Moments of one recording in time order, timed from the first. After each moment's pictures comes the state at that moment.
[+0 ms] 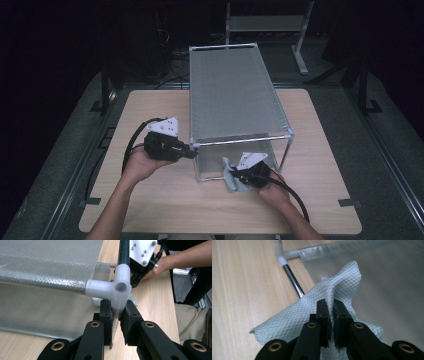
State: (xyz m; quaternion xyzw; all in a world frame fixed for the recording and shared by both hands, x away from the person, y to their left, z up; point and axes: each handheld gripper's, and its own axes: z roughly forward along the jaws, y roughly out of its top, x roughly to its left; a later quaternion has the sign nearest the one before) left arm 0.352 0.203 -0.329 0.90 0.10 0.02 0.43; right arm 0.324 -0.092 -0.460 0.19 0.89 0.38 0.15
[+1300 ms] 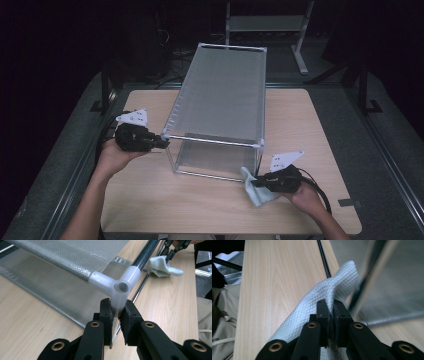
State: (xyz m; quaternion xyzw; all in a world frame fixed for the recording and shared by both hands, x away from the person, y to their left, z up) left arm 0.371 0.277 -0.324 0.89 0.17 0.06 0.41; right arm 0.303 -0.169 -0.435 0.18 0.89 0.42 0.03
